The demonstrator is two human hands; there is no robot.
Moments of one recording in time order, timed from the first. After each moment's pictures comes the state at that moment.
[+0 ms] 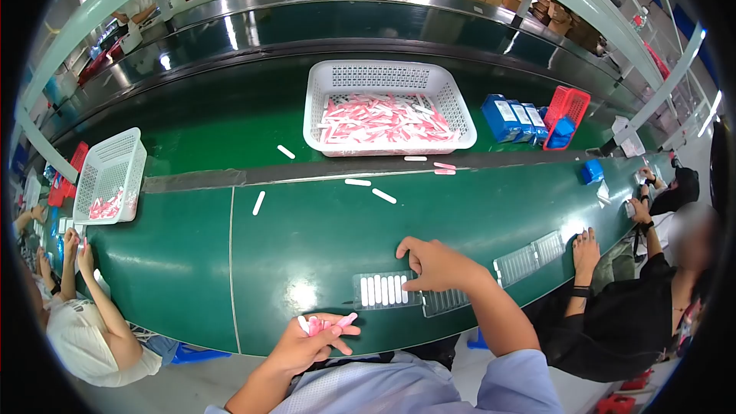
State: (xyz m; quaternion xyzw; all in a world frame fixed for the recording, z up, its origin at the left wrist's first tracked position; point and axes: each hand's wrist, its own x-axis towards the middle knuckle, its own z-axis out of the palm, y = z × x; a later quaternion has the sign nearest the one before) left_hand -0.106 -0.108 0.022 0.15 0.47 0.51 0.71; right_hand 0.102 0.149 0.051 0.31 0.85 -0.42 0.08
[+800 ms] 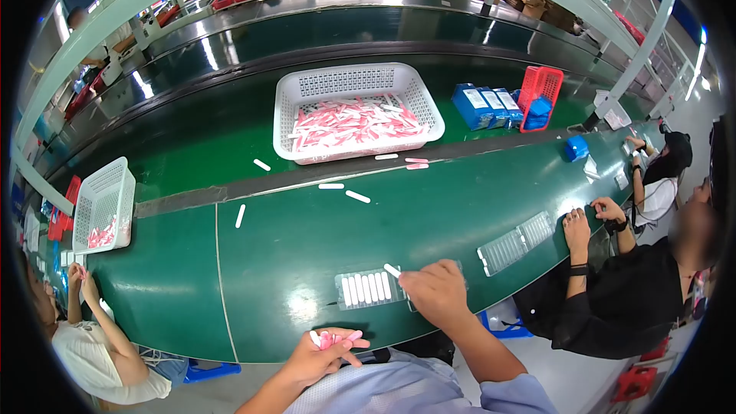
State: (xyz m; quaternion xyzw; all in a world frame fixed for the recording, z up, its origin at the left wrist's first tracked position) left_hand -0.069 -0.110 0.013 0.15 0.47 0.47 0.73; right_hand 0.154 0.073 0.013 0.28 0.89 -0.02 -0.35
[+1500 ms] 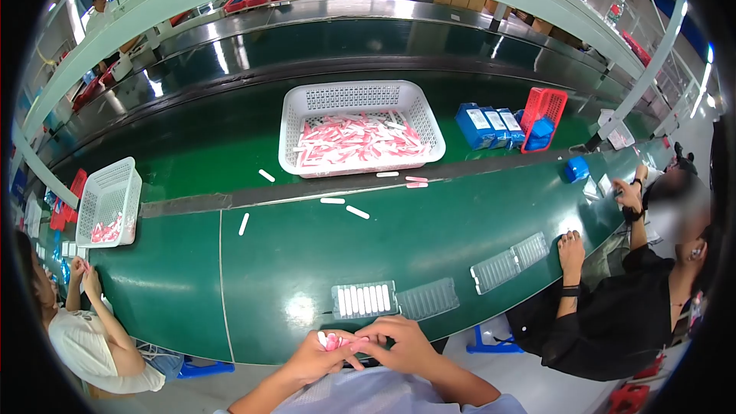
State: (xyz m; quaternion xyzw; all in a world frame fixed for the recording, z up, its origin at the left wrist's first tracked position) left_hand -0.060 -0.087 0.032 0.19 0.52 0.40 0.73; right_hand 0.132 0.017 0.051 0.28 0.79 -0.52 -0.19
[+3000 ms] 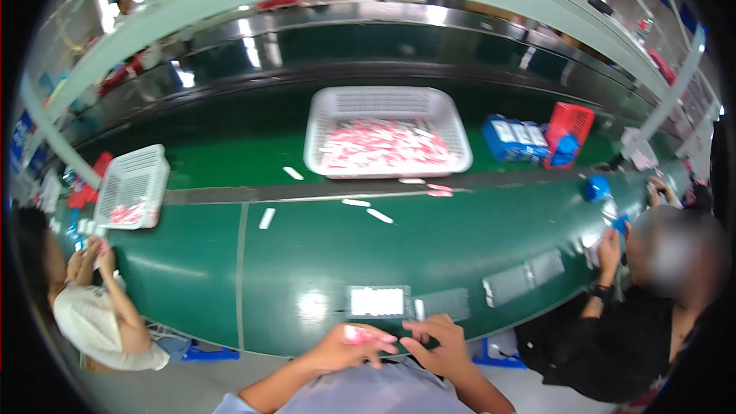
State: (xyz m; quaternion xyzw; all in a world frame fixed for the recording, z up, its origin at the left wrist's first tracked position) left_hand -0.045 -0.064 0.050 0.26 0.49 0.38 0.74; right_hand 0.175 0.031 0.038 0.28 0.83 -0.32 -0.37
